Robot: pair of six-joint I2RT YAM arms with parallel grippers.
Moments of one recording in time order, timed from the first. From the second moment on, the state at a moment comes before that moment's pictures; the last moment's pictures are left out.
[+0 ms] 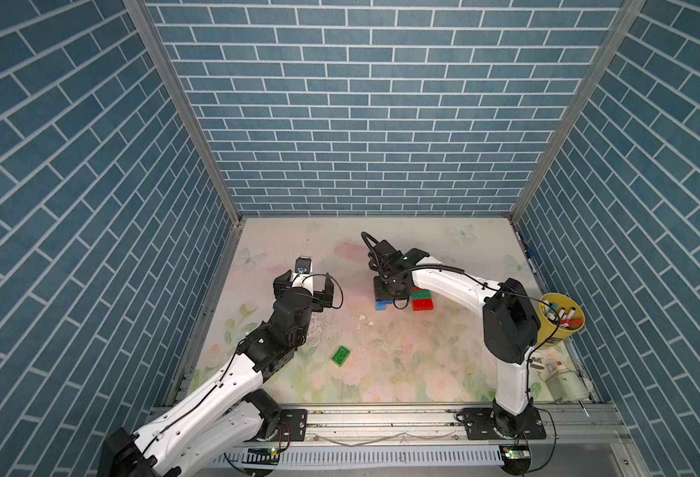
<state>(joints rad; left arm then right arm) -0.66 0.84 0.62 -0.07 -0.60 -0.08 0.82 1.99 1.61 -0.90 0.03 0.63</state>
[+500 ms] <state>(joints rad) -0.63 0.84 0.62 -0.07 -0.57 -0.08 0.82 2.10 1.70 -0.92 0.05 0.62</state>
